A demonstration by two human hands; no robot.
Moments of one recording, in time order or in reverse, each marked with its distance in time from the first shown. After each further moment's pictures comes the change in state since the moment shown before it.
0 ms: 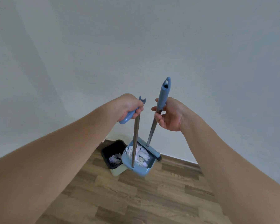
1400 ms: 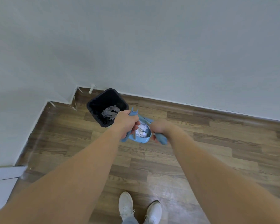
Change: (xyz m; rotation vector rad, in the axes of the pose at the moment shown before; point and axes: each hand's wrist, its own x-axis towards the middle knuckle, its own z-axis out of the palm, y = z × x) left_hand 0.240 -0.310 0.106 -0.054 -0.007 -0.311; right_hand 0.300 0.262 -0.056 -0.599 0.054 0.431
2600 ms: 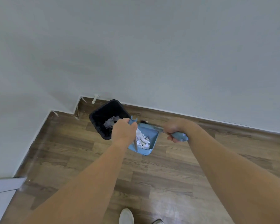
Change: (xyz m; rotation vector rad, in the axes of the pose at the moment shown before) left_hand 0.042 0.001 -0.004 0.383 0.383 0.264; right_hand 0.015 -0.038 -0.064 -0.270 0.064 0.001
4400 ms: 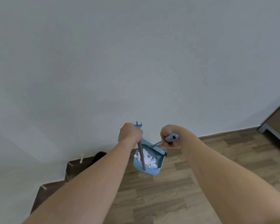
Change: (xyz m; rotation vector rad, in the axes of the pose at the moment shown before) left_hand -0.187 0.188 -0.169 0.012 -0.289 0.310; right_hand -0.324 0.027 -0.013 0.890 0.313 0.011
